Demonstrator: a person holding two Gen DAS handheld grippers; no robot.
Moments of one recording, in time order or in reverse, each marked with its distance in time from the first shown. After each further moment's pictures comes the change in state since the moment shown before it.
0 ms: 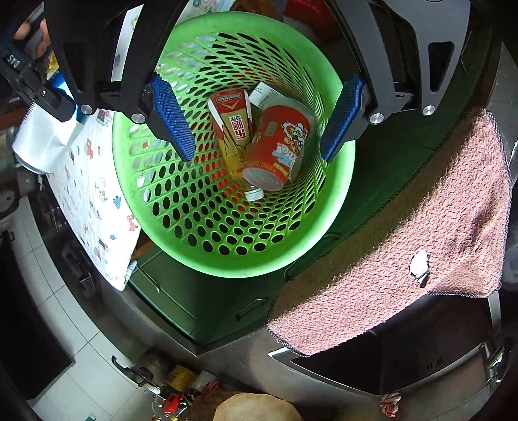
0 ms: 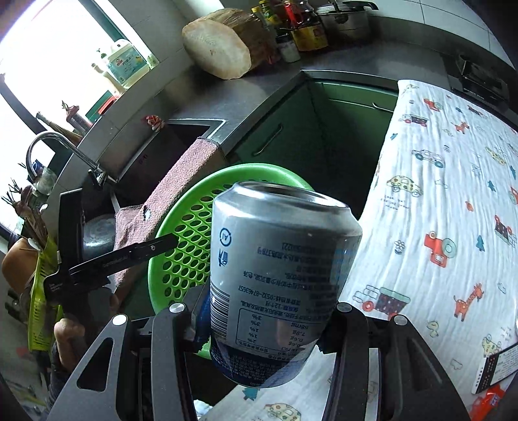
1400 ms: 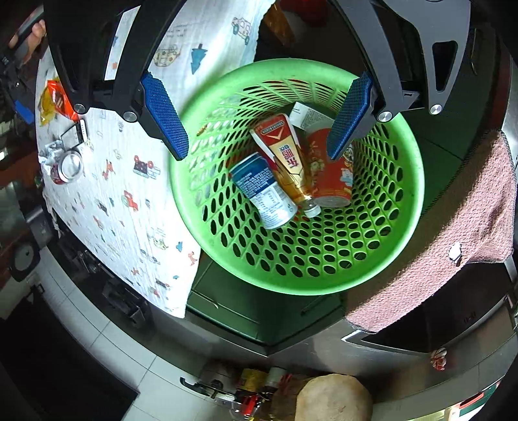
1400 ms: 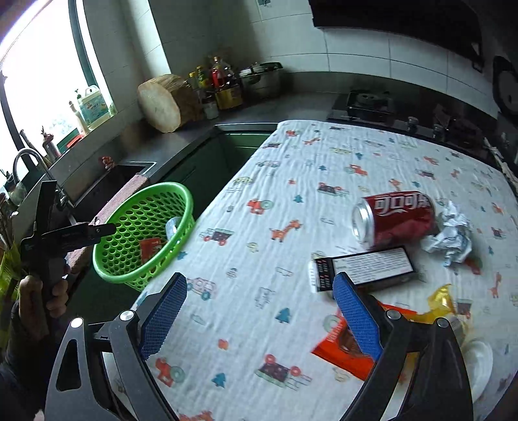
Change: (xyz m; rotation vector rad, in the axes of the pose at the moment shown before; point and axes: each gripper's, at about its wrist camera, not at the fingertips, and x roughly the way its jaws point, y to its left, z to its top) left arm -0.025 -0.085 -0.070 0.219 -0.061 -0.059; right arm -0.185 -0.114 -0.173 0.071 -0.319 -0.319
